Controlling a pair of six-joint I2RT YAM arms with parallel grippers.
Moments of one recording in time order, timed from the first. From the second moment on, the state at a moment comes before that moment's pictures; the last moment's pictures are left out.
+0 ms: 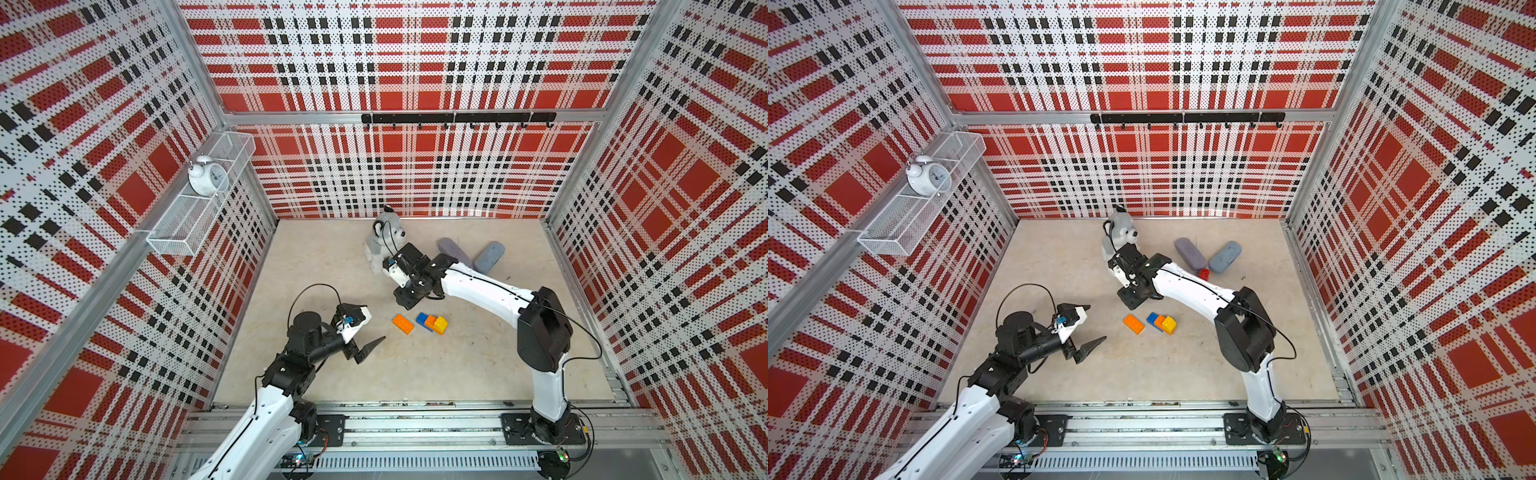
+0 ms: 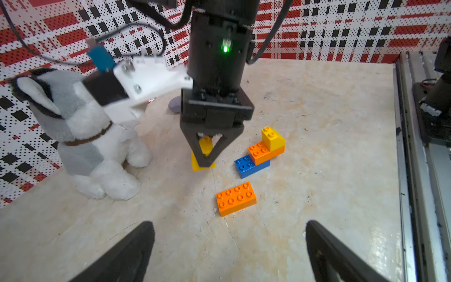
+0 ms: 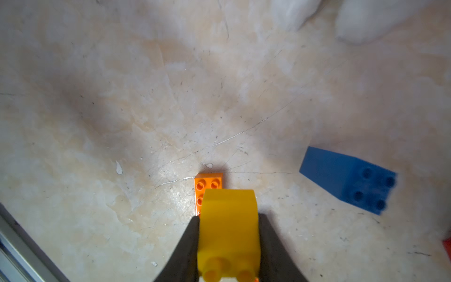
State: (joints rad) left arm -0.33 0.61 0.32 -0.06 0.58 0.44; right arm 0.82 2.02 1.69 -0.82 -0.04 0.01
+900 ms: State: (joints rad) left arm -0.34 0.58 0.32 -0.24 0.49 0.58; right arm 0.89 2.11 1.67 -0.82 -0.03 -0.02
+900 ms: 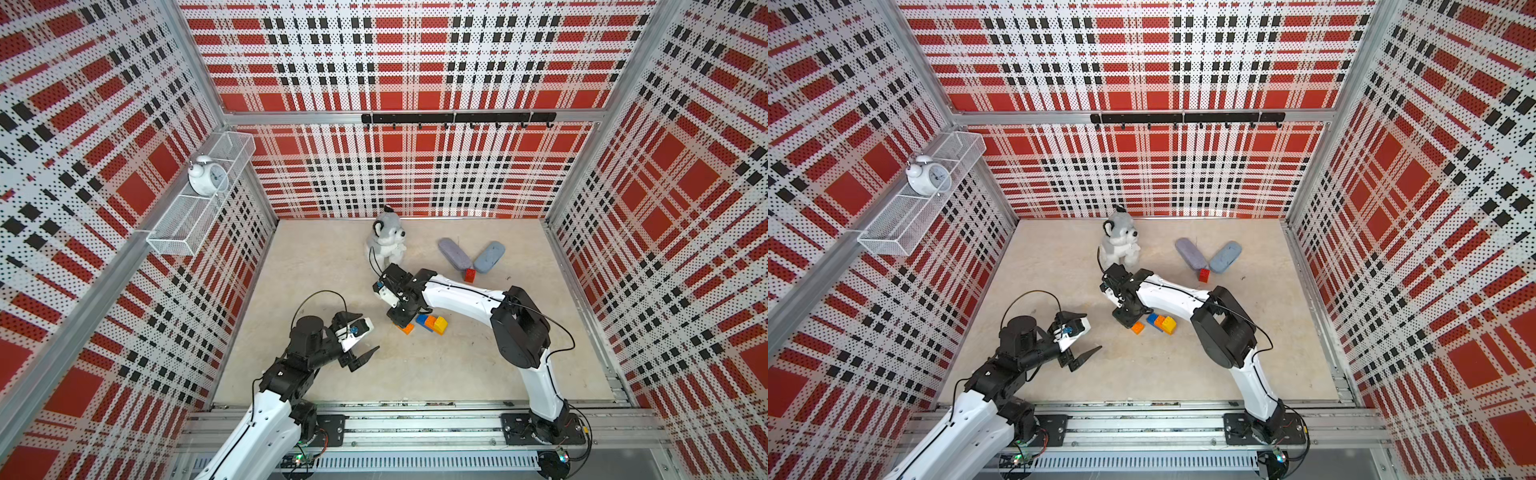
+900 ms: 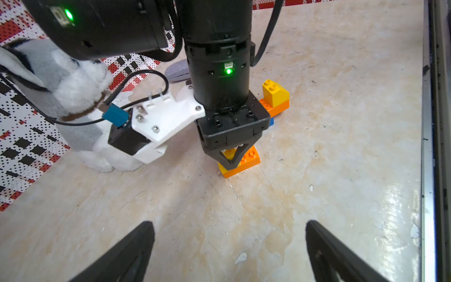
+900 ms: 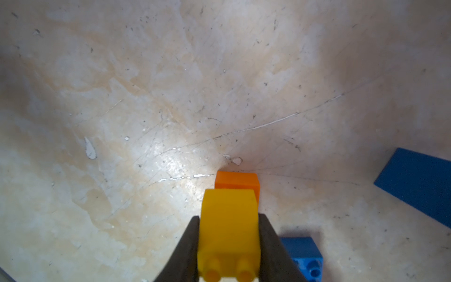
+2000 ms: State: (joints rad) left arm -0.35 0.62 0.32 -0.24 0.49 0.61; right arm 0.89 2.17 1.70 -0.88 -0.01 -0.08
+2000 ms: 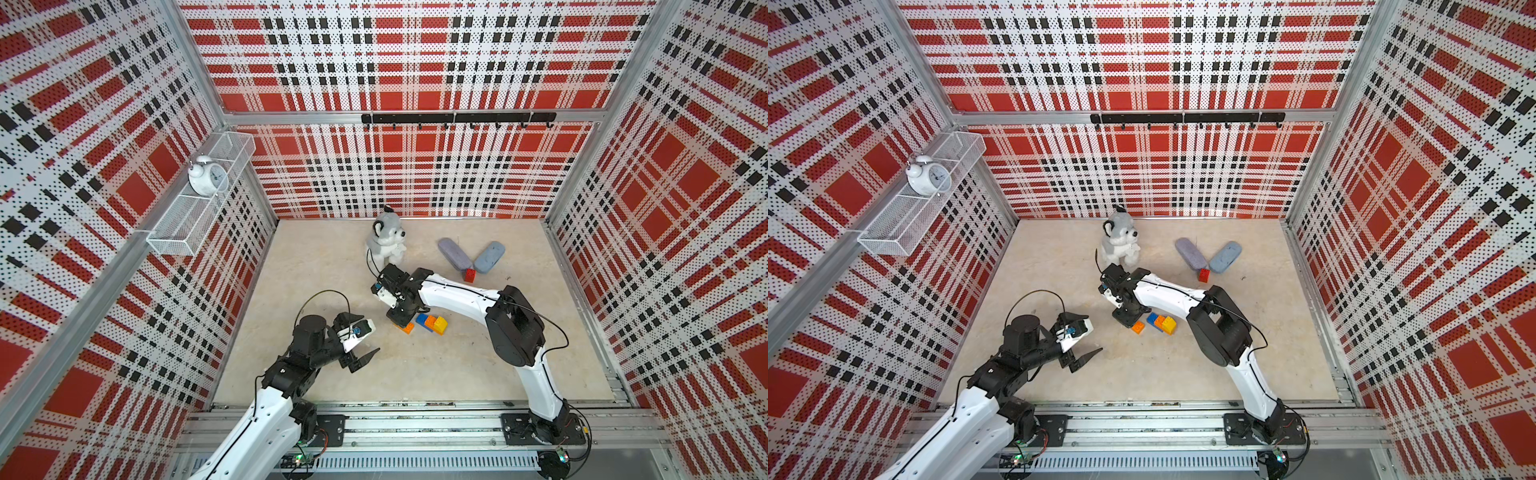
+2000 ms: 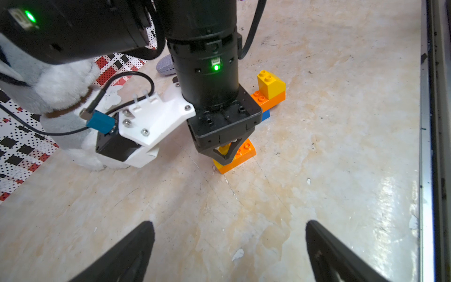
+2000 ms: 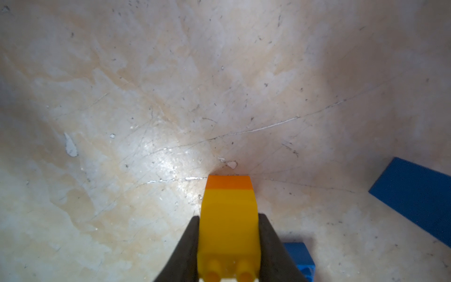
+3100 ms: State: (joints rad) left arm -0.35 0.60 0.32 -0.23 0.49 0.58; right arm 0.88 2.14 1.72 -1.05 0.02 0.04
